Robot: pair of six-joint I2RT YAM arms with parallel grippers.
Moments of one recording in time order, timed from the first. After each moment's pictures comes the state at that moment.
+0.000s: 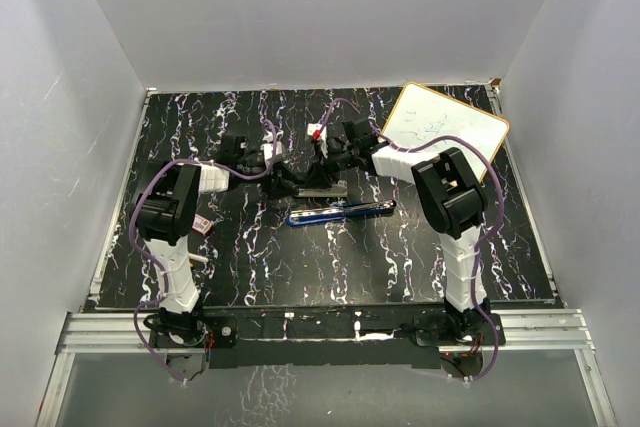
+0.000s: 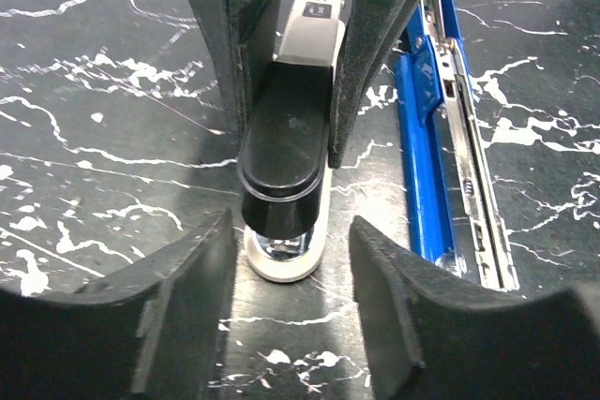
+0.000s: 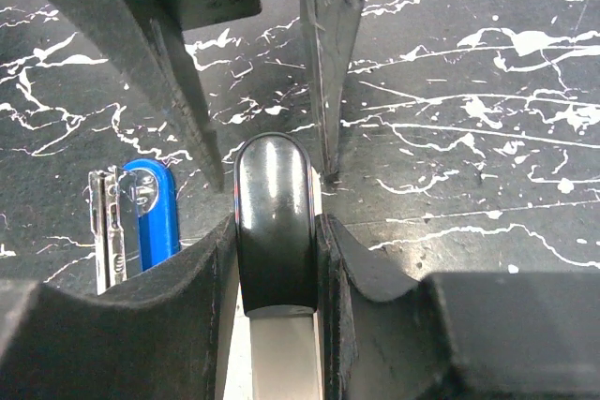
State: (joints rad) left arm -0.22 1.99 1.03 0.14 1.14 0.64; right arm 0.48 2.12 1.40 0.02 -0.96 -0.46
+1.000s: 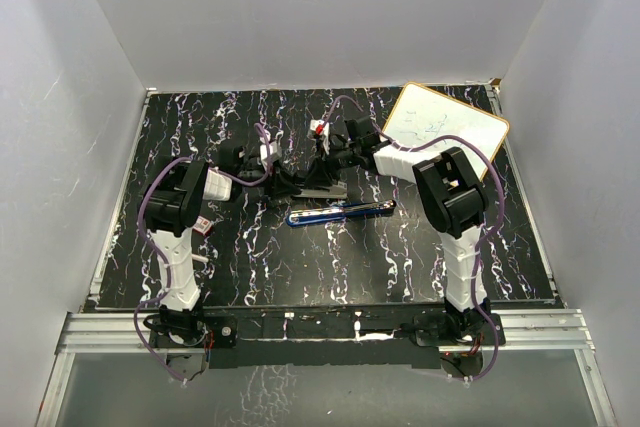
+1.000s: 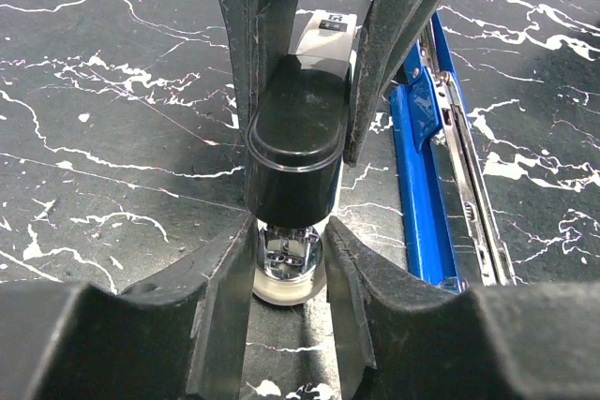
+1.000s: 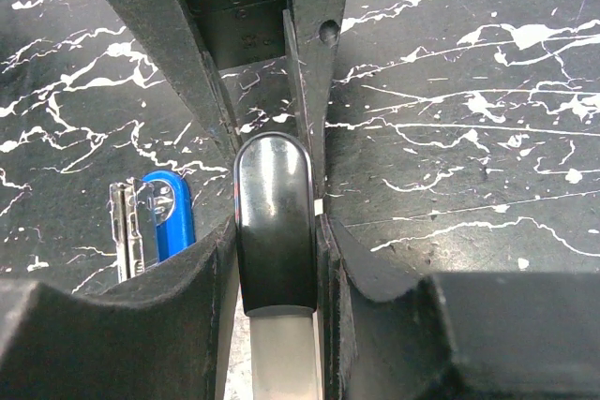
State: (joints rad) left arm -0.21 2.09 0.95 0.60 1.21 0.29; right arm 0.46 2.12 1.40 0.05 -0.99 -0.36
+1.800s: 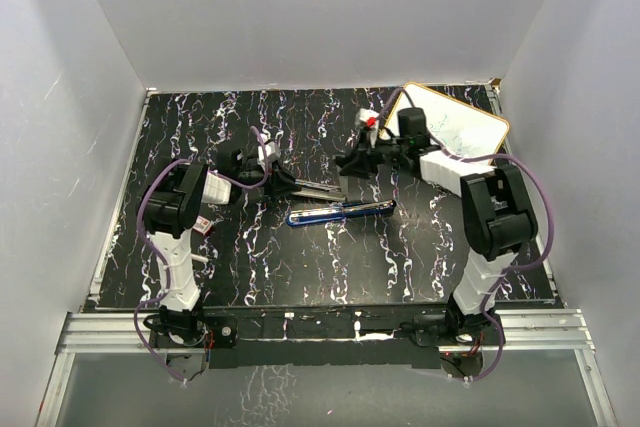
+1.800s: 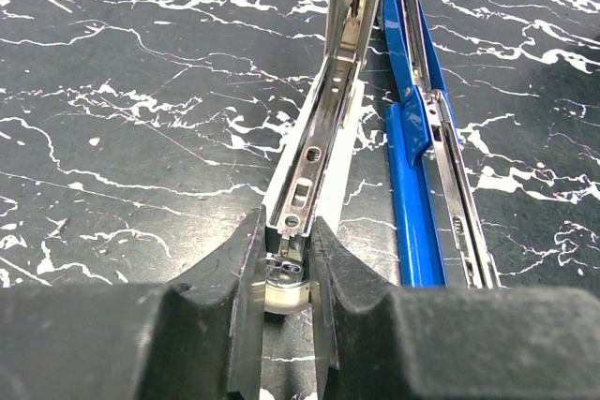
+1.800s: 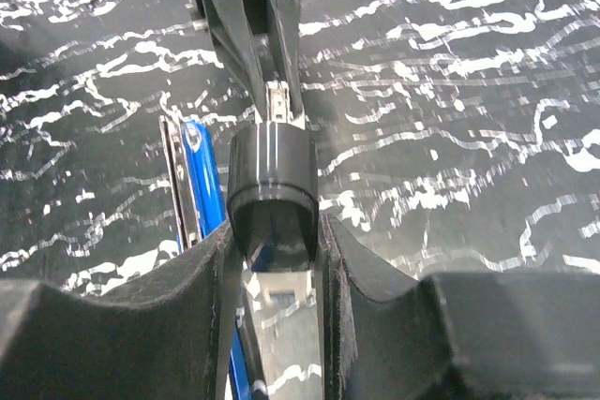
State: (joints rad) left arm -0.21 2.07 0.90 0.75 1.21 0.21; right arm 0.28 1.84 1.15 0.13 -1.11 -0.38
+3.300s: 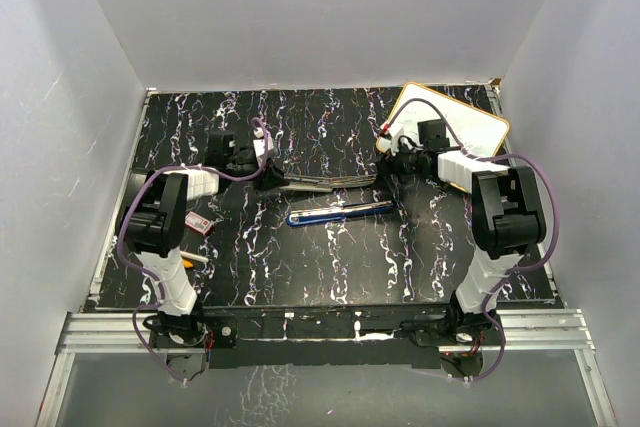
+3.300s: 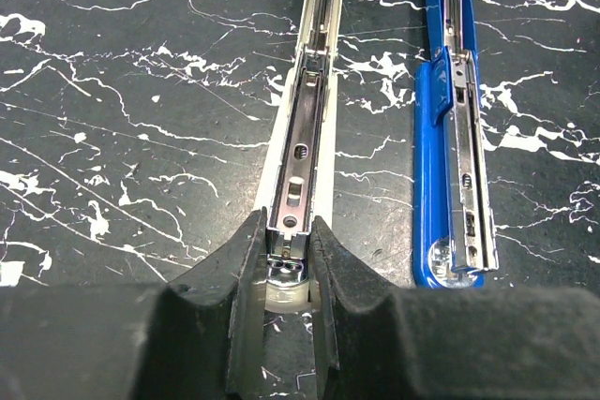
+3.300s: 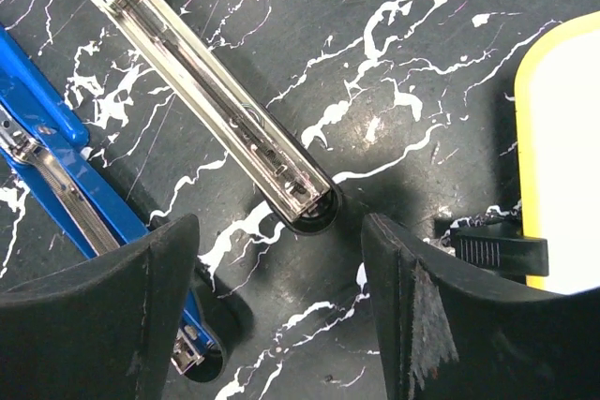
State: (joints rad) left arm -0.17 1.87 0.96 0.21 1.08 0.56; right arm 0.12 1.81 1.08 -0.18 -0.70 -0.49
